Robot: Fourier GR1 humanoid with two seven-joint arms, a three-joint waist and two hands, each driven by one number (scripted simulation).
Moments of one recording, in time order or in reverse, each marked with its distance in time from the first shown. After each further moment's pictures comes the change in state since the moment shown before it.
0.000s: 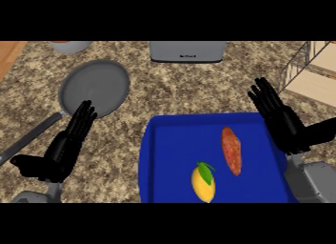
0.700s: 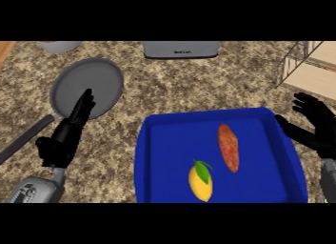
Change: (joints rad) left arm -0.100 0.010 -0.014 0.027 -0.162 0.121 0.102; right arm 0.061 -0.104 -0.152 0.141 0.190 -0.332 0.016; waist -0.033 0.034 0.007
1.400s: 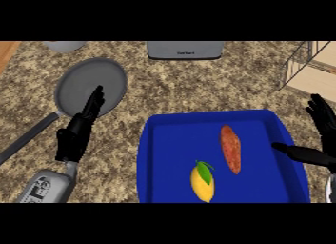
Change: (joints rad) left arm -0.052 -0.060 -0.011 0.033 -0.072 0.019 0.053; right arm 0.109 -0.032 0.012 -0.129 0.041 0.084 -0.077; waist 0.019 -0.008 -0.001
